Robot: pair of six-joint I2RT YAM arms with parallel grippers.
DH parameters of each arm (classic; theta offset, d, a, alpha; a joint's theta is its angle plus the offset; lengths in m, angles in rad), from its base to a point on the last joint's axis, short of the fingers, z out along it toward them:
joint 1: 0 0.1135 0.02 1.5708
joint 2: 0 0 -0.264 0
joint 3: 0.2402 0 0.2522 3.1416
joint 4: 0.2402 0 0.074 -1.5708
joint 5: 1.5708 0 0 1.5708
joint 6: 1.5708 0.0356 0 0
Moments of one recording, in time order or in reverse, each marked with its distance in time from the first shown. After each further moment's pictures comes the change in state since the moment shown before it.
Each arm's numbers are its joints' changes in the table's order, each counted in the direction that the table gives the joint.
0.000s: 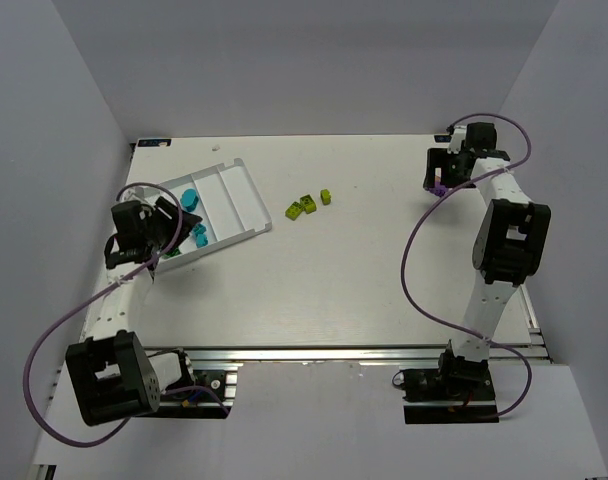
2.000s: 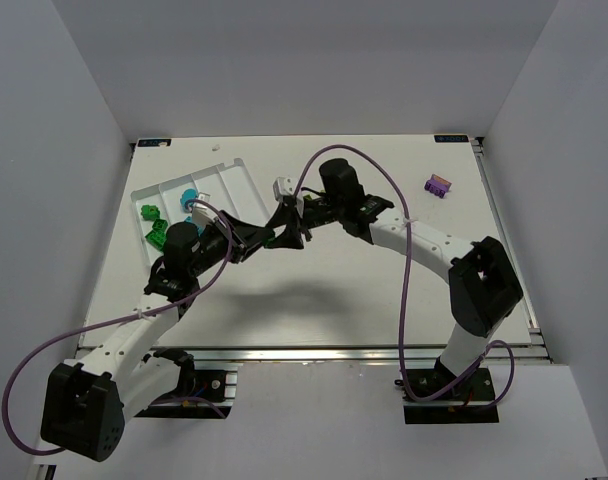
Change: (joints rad) left arm -0.539 0.210 -0.239 -0.418 0.113 -0.497; right arm 0.848 0.333 -0.378 -0.539 -0.774 -0.291
